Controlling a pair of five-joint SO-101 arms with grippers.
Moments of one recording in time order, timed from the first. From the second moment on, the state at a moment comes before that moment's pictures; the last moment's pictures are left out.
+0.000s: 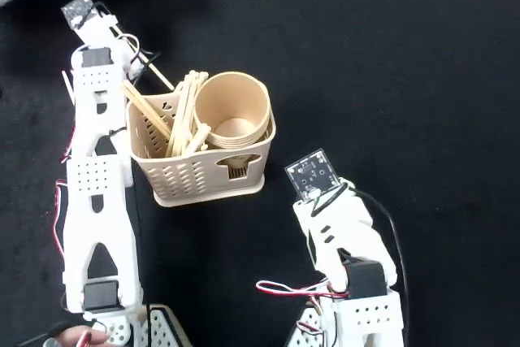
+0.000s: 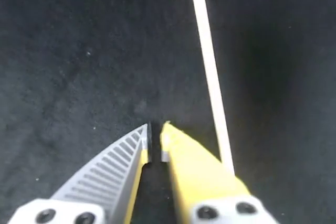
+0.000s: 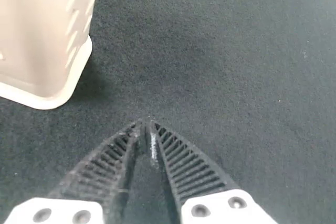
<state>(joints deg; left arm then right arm) -12.1 72.7 -75.6 66.4 24.6 -6.9 -103.4 96.7 52.2 26.9</state>
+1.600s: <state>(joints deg) -10.2 73.5 -92.3 94.5 18.6 -6.9 -103.4 96.7 52.2 26.9</state>
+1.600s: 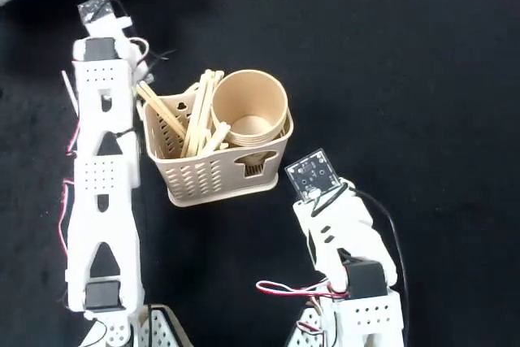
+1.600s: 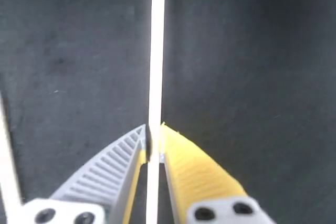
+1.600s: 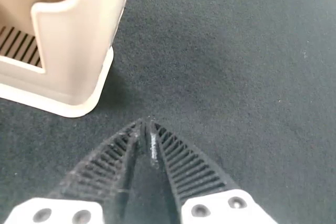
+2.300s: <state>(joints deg) -17.3 6.9 -51.8 100.5 11.9 -6.9 -103.4 96.7 52.2 26.9</state>
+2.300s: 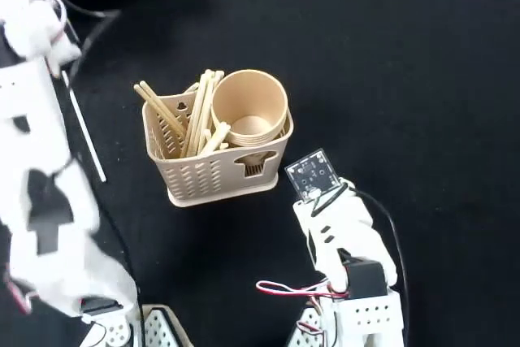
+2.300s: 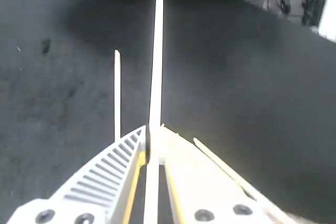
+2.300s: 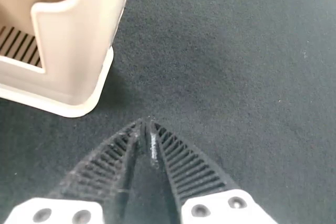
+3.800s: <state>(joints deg) 14.9 -87.1 75.9 28.6 11.9 -6.9 -103.4 96.7 52.2 26.9</state>
